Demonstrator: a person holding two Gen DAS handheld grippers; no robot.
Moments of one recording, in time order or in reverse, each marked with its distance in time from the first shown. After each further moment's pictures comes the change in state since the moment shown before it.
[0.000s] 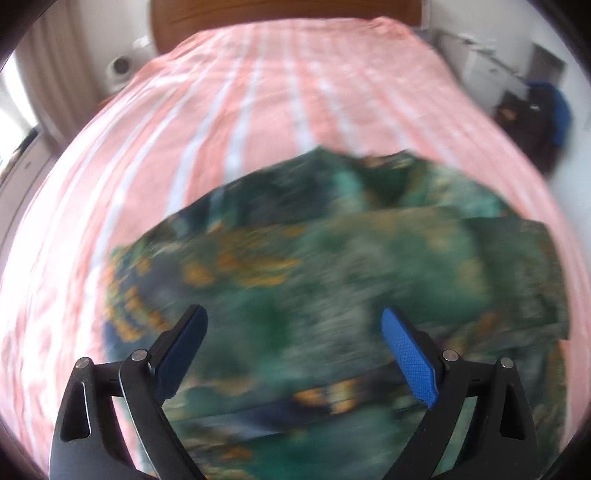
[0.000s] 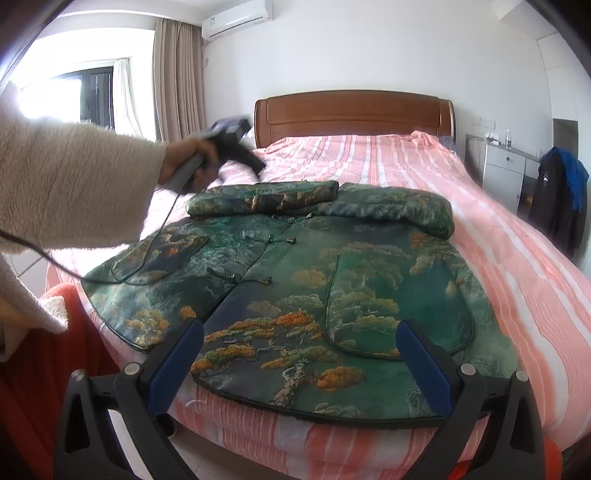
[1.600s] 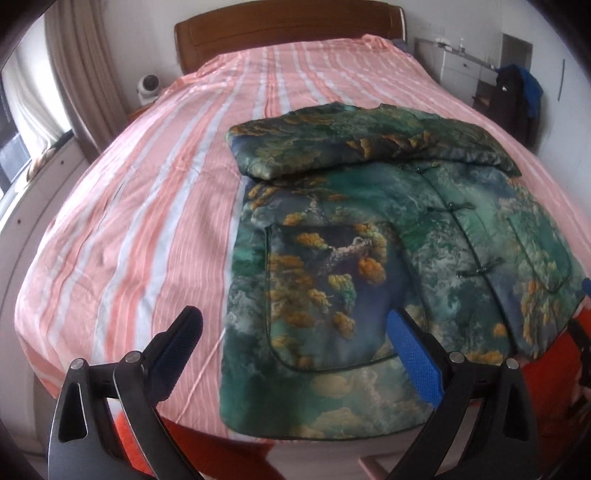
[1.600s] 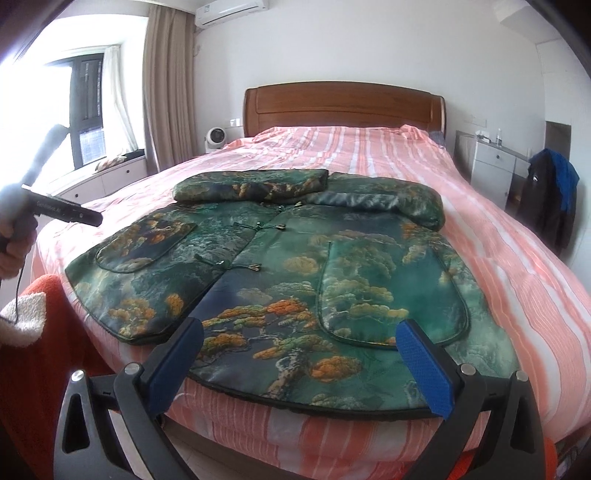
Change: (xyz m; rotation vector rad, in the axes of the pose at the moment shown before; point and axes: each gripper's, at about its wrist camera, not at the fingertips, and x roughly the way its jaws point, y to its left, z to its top) left arm -0.180 0.080 -0.276 0.014 -0.104 0.089; right arm 0.006 0.006 -0.002 0.001 0.041 -0.080
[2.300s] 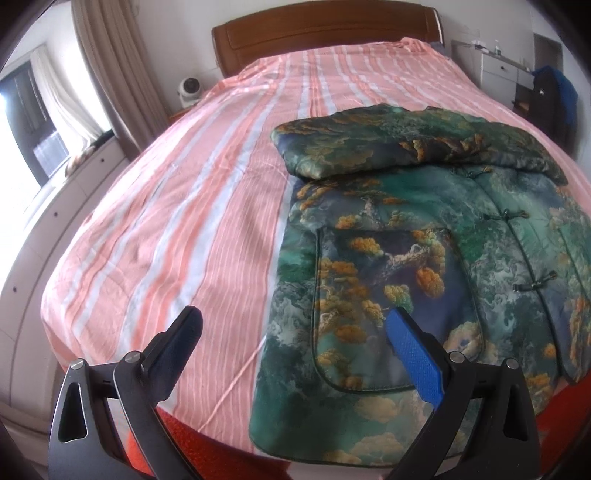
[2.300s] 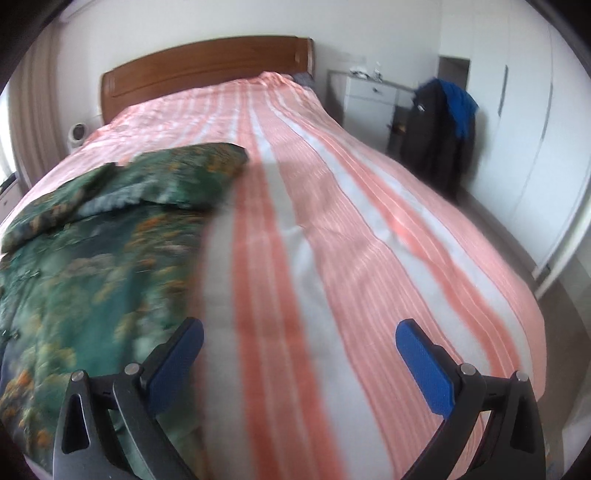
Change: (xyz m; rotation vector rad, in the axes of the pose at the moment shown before) left arm 0.023 0.006 -0.002 -0.027 -0.024 0.183; right arm 0.057 -0.233 0.034 0.257 0.216 -0.423
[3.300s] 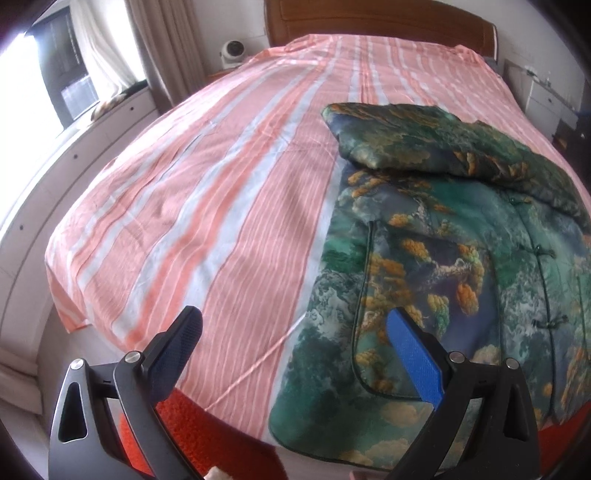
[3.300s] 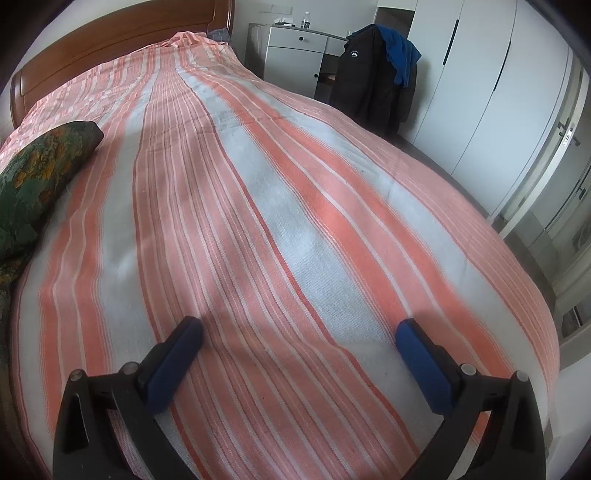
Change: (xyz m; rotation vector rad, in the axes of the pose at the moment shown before) left arm 0.013 0.037 -0.001 -0.210 0.104 0.047; right arm 0.129 -0.062 0.044 0.127 0.167 -0.256
